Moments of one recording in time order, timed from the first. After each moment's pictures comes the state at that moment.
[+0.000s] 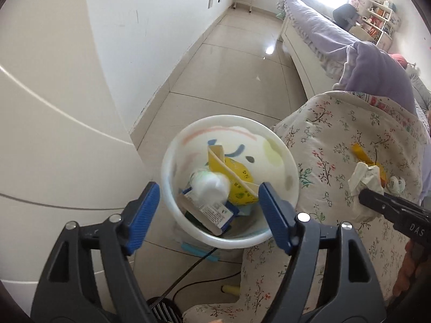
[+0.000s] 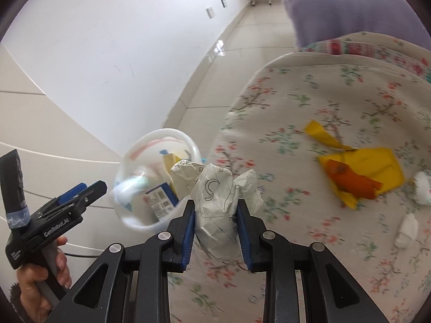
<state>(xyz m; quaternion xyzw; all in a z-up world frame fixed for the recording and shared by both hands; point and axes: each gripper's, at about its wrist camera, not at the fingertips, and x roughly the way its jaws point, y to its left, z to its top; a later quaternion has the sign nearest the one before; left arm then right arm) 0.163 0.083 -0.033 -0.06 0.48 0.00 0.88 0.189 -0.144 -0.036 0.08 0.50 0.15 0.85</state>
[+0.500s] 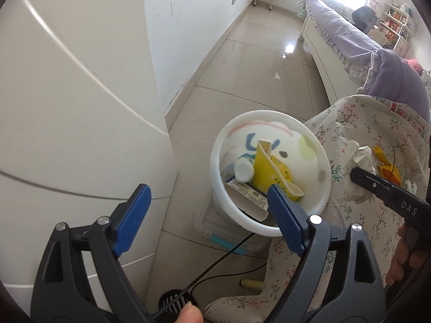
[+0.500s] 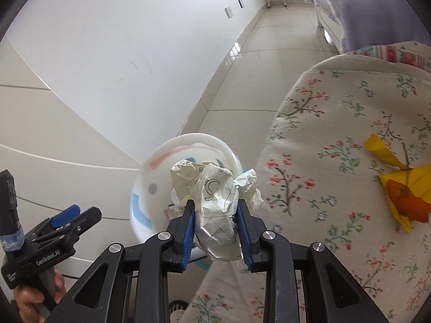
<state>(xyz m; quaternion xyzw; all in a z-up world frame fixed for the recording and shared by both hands) 0.151 0.126 -0.036 -0.06 0.49 0.05 0.87 0.214 -0.093 -0.053 0.09 0.49 0.19 0.85</state>
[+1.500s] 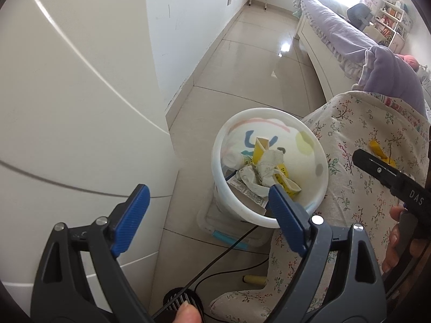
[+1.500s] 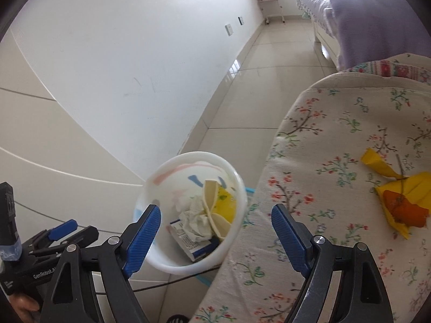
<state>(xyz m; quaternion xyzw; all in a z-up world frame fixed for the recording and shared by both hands) 0.144 0.126 -0.029 -0.06 0.49 0.03 0.87 0.203 -0.106 -0.042 0.10 0.44 0.17 0.87</state>
